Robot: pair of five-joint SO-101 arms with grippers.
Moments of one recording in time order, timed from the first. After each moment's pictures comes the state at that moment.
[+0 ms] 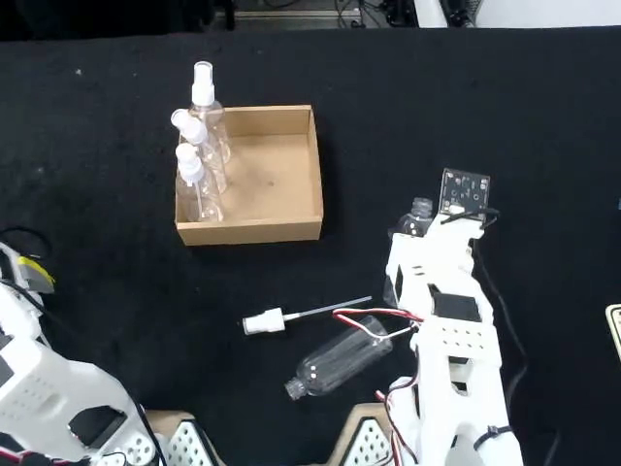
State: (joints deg) left arm -55.0 8.0 11.4 74.0 -24.7; right arm 7.5 -49.0 77.4 27.0 -3.9
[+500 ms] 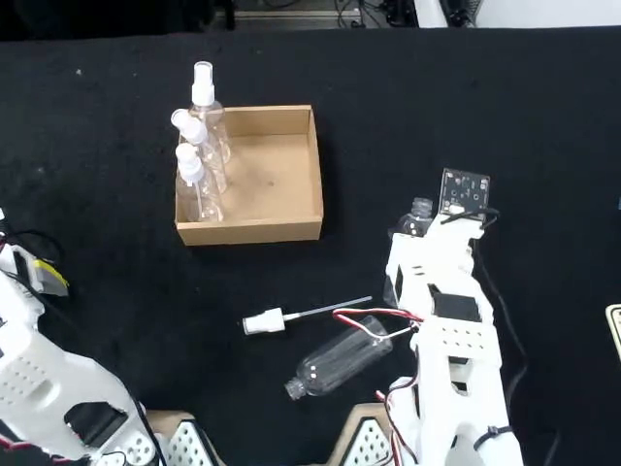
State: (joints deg) left arm -53.1 14.6 12.7 68.4 -24.7; right arm 7.5 -49.0 77.4 27.0 -3.9
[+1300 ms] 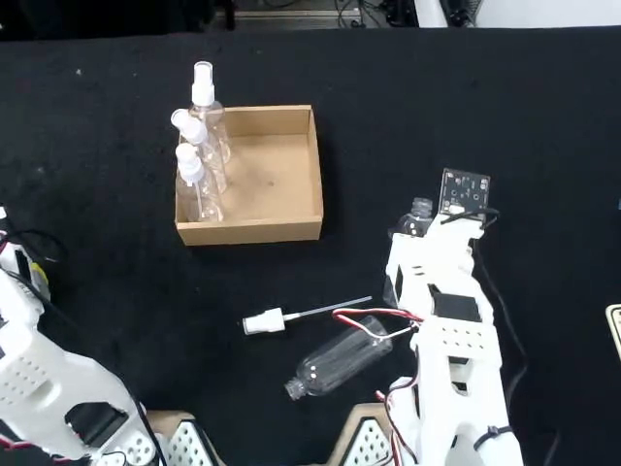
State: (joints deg) left arm -52.7 14.6 12.7 68.5 -24.7; right arm 7.5 -49.0 77.4 27.0 -3.9
